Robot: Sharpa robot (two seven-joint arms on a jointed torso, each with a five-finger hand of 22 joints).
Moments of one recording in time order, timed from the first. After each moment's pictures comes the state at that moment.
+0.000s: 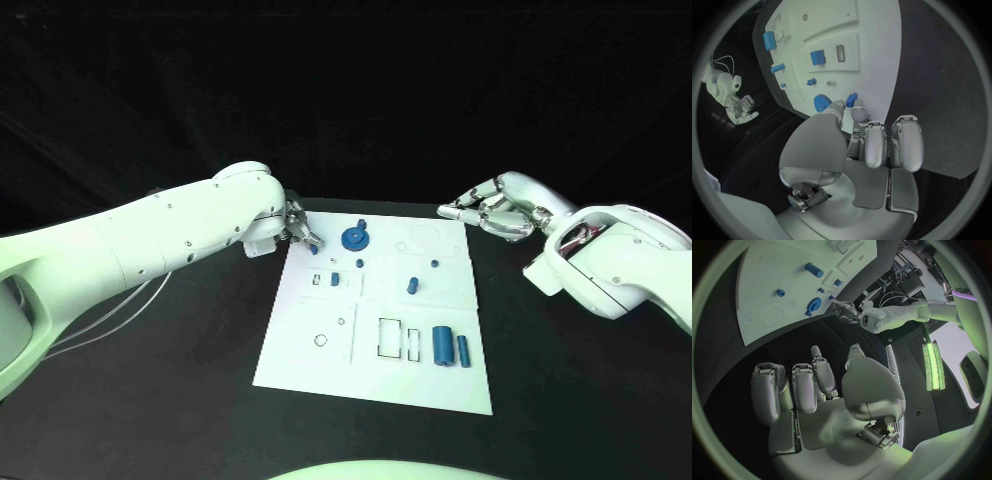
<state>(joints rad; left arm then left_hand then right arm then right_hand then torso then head) 1.31 -0.56 0.00 1.10 -1.07 0.19 -0.63 1.24 -0.04 0.09 0.29 0.37 0.96 0.06 0.48 0.52 1.22 -0.01 1.03 0.83 1.47 -0.07 1.41 1.31 0.05 1.44 0.04 1.44 1.31 1.34 -0.97 -0.11 1.65 -1.02 -0.40 -0.03 1.04 0.03 -0.17 0.29 0.15 0.95 0.15 0.15 0.10 1.39 0.07 1.30 1.31 1.46 0.00 1.43 1.31 0.01 1.46 0.11 1.45 1.31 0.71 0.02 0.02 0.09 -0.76</state>
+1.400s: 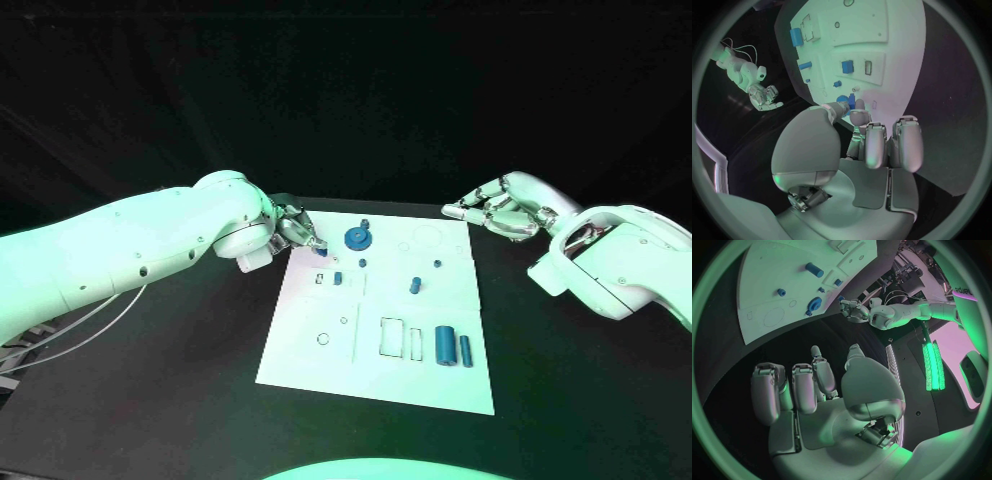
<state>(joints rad) 1.30 -0.74 0.00 1.37 -0.92 0.06 -0.54 1.26 -0.19 0.65 0.23 0.22 0.95 0.07 0.57 0.55 1.28 -0.03 1.06 0.84 1.47 -0.08 1.41 1.31 0.05 1.45 0.03 1.45 1.31 1.34 -0.97 -0.11 1.65 -1.02 -0.40 -0.03 1.04 0.04 -0.18 0.29 0.15 0.95 0.15 0.15 0.10 1.39 0.07 1.30 1.31 1.46 0.00 1.43 1.31 0.01 1.46 0.11 1.45 1.31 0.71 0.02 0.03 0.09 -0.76</state>
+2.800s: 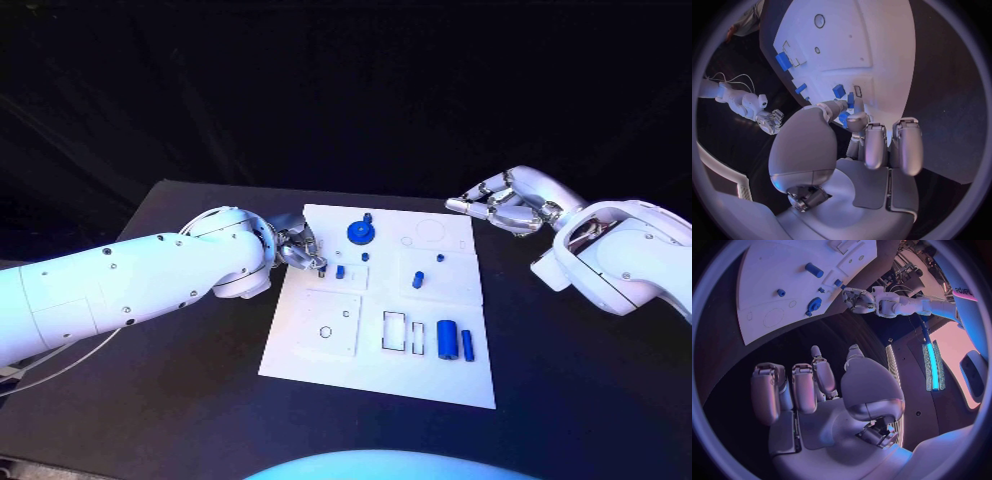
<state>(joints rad) 1.19 -0.82 -0.01 1.52 -1.20 -0.11 -0.49 1.23 -0.23 0.67 0.21 0.31 0.99 0.06 0.56 0.54 1.34 -0.04 1.10 0.91 1.47 -0.09 1.41 1.31 0.05 1.46 0.02 1.47 1.31 1.34 -0.97 -0.11 1.65 -1.02 -0.40 -0.03 1.04 0.05 -0.18 0.29 0.16 0.95 0.15 0.16 0.10 1.39 0.07 1.30 1.31 1.46 0.00 1.43 1.31 0.01 1.46 0.11 1.45 1.31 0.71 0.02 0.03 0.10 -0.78</state>
